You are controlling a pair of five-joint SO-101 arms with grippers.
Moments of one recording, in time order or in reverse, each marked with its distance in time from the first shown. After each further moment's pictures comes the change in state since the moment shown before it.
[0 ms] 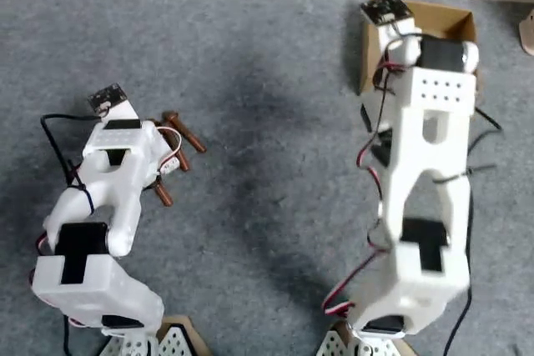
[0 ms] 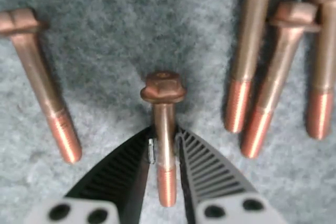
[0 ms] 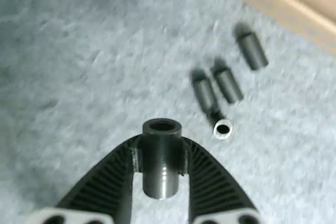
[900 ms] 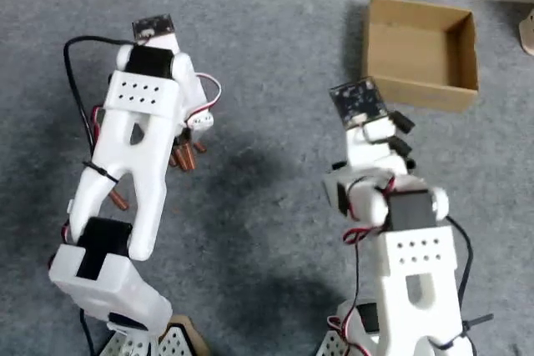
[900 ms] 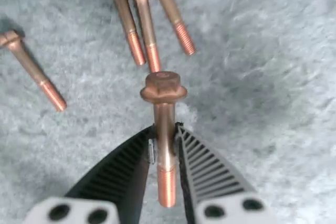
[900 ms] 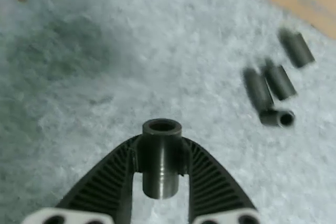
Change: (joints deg) left arm 11.9 0.3 -43.2 38.6 -4.1; right arm -13.5 -54.4 62.1 -27.9 -11.8
